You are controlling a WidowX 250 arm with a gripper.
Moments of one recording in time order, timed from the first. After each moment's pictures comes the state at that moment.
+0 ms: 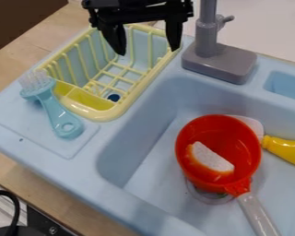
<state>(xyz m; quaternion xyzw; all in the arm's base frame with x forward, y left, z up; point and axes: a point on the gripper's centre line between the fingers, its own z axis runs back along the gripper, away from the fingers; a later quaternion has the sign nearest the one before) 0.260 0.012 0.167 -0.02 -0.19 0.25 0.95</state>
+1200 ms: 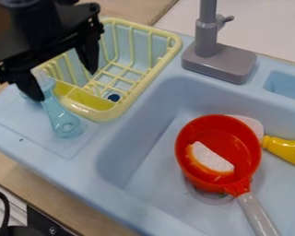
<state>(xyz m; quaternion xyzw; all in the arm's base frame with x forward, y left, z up) 0.174 0.055 0.165 0.01 -0.19 0.53 0.83</state>
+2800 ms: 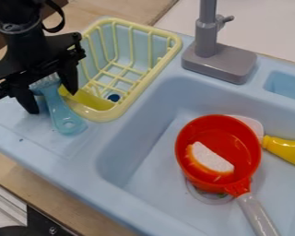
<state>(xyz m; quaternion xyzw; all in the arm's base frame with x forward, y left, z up) 0.176 0.098 0.118 0.03 -0.12 0.57 0.82</state>
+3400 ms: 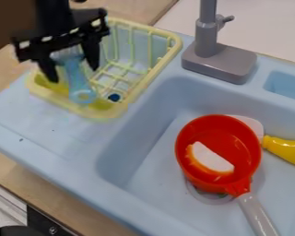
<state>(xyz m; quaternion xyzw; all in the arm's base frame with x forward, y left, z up) 0.227 0.092 0.138 0.03 -0.11 0.46 0.88</state>
